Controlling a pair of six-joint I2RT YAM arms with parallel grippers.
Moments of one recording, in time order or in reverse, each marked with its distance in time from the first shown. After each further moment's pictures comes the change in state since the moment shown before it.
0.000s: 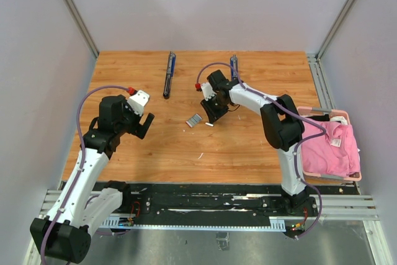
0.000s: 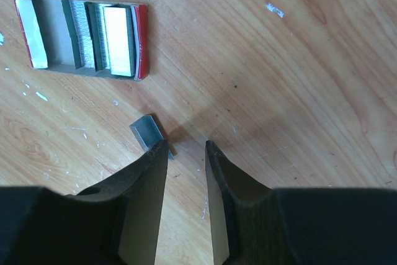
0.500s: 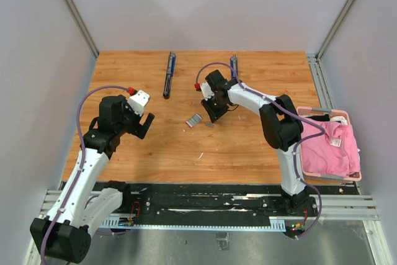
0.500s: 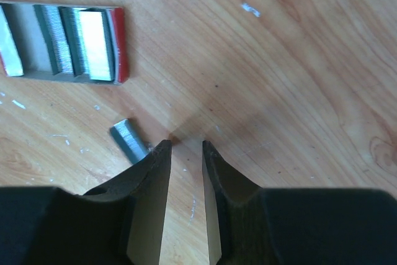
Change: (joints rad) left arm 0.000 0.000 0.000 0.000 0.003 0.000; right arm 0.010 0.011 0.025 -0.021 0.078 0.001
